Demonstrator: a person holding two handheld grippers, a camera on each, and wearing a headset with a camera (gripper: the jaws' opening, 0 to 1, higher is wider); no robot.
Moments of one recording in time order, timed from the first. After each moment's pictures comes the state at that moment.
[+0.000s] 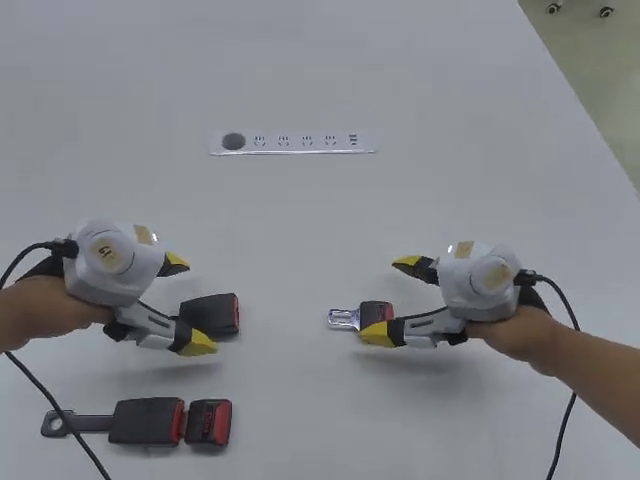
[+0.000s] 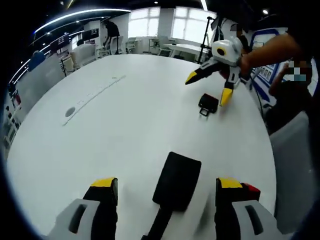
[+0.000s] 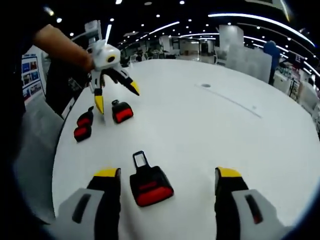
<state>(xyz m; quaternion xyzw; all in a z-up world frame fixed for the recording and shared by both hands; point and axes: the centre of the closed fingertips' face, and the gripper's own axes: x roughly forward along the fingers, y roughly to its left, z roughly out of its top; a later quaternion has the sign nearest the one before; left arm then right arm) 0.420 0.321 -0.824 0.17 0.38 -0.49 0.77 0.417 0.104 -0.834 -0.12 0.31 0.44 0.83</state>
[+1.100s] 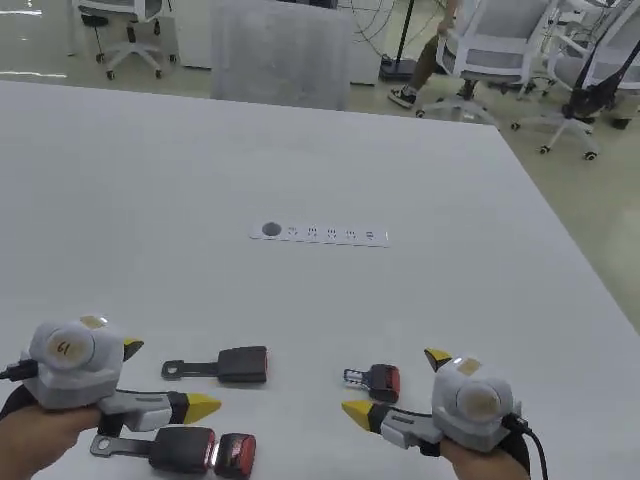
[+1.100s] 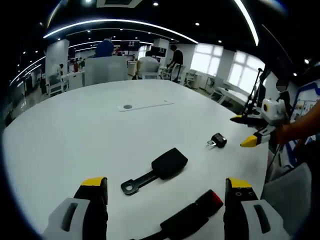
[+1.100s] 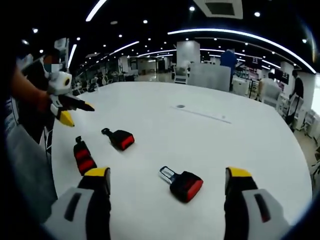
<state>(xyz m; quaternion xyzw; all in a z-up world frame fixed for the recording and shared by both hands) 0.337 0.385 -0.759 0.00 0.32 -0.32 0.89 0.355 0.124 -0.781 -0.07 0.25 0.29 0.92</state>
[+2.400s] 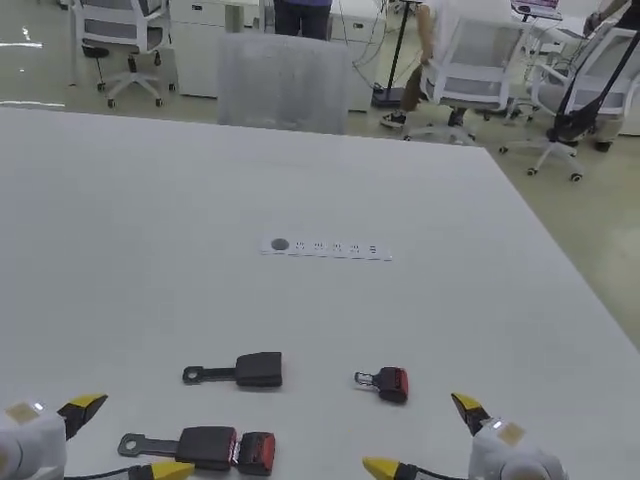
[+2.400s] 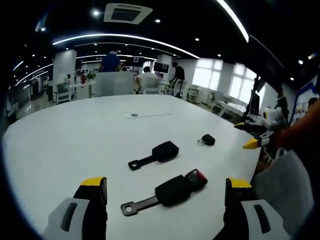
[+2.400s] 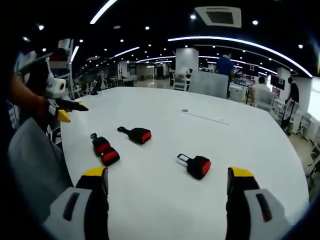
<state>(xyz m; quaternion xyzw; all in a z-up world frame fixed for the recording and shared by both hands) 0.265 0.427 -0.741 -0.01 0.25 -0.30 0.92 0.283 0.124 -0.763 -0.08 0.22 0.28 0.93</state>
